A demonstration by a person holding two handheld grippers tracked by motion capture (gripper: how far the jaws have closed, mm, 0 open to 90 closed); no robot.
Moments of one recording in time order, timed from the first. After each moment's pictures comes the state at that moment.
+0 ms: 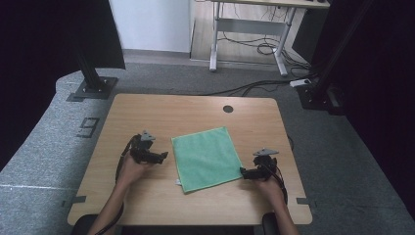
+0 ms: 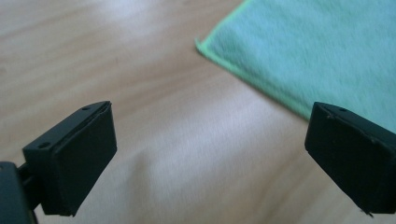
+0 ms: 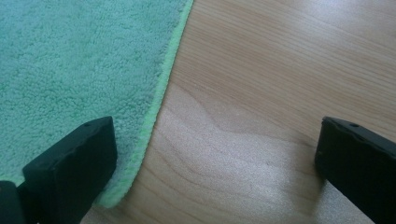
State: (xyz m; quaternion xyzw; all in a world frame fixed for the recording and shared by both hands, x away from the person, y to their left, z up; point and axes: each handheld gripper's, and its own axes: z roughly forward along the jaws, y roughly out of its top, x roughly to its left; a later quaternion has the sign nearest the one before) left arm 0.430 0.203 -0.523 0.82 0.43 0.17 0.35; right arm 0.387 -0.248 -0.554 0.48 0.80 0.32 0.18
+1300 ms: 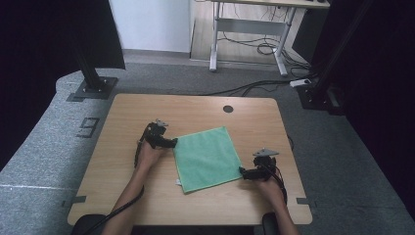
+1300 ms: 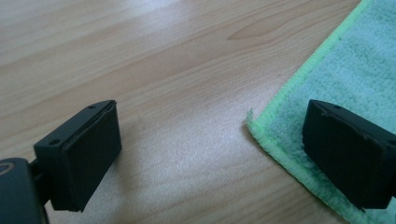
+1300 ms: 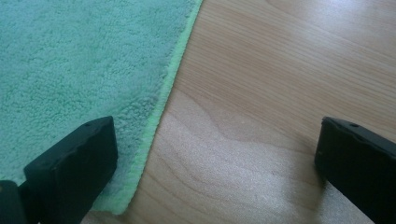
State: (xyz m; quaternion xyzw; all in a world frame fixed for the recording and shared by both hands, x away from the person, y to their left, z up) left arm 0.498 0.171 -0.548 0.80 0.48 0.18 0.31; right arm 0.387 -0.248 -0.557 0.47 0.80 0.34 0.19
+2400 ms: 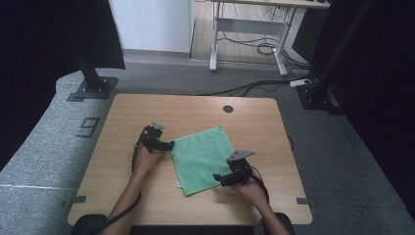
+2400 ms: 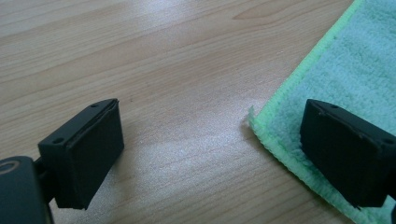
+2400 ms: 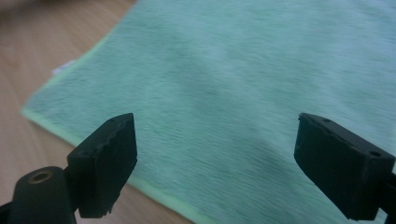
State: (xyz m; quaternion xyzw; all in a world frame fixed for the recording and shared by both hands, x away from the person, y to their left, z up) left arm 0.483 0.178 -0.548 0.79 0.49 0.19 0.31; right arm 0.364 -0.161 -0.526 0.33 0.85 0.40 0.10
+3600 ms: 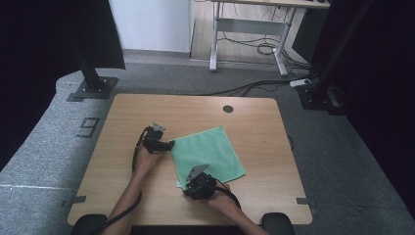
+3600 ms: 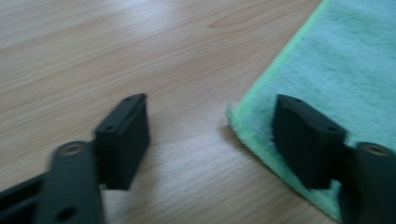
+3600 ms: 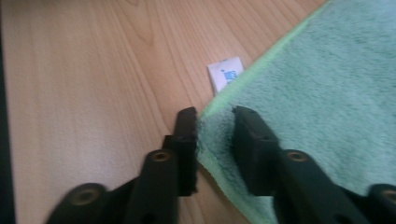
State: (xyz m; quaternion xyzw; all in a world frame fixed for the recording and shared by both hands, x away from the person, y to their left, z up) left arm 0.475 0.176 -0.546 0.80 0.45 0.18 0.34; right arm 0.325 -0.050 -0.534 0.19 0.92 0.33 0.05
